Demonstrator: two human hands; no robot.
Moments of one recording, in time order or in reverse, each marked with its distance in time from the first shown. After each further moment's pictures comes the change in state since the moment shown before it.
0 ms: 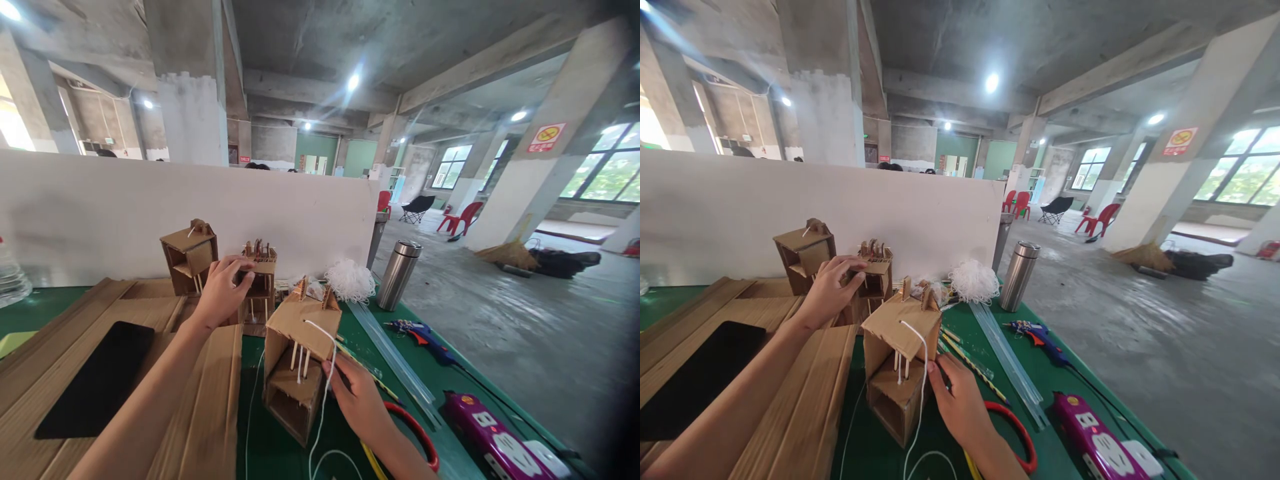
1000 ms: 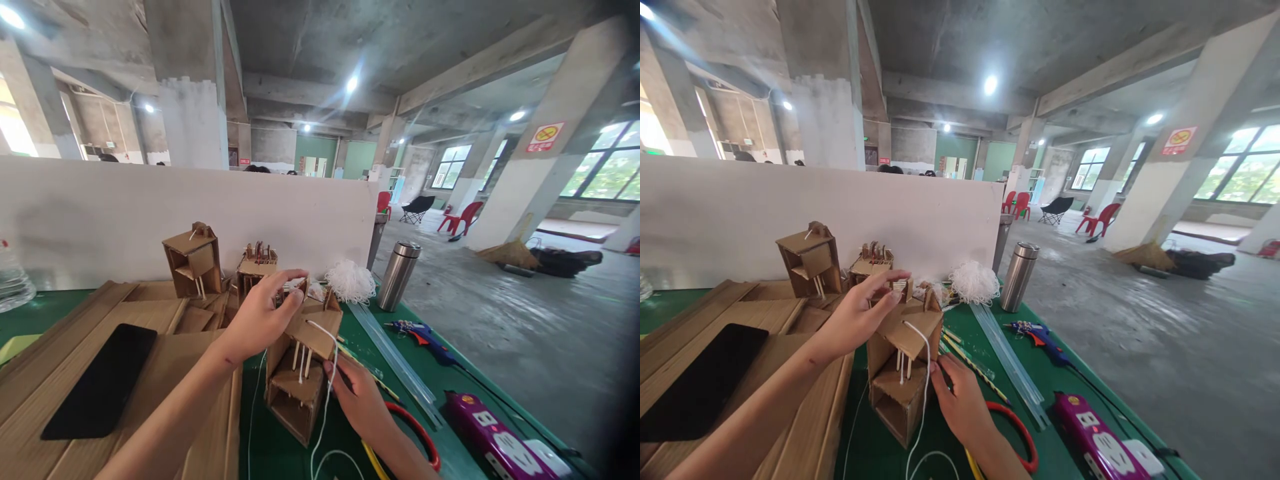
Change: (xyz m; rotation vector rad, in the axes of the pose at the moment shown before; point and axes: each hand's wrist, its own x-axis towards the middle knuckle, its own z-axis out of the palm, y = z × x) left_hand -0.007 0.097 -0.020 -0.454 -0.262 -0.023; right_hand 0.001 0.002 0.001 -0.001 -0.008 0.021
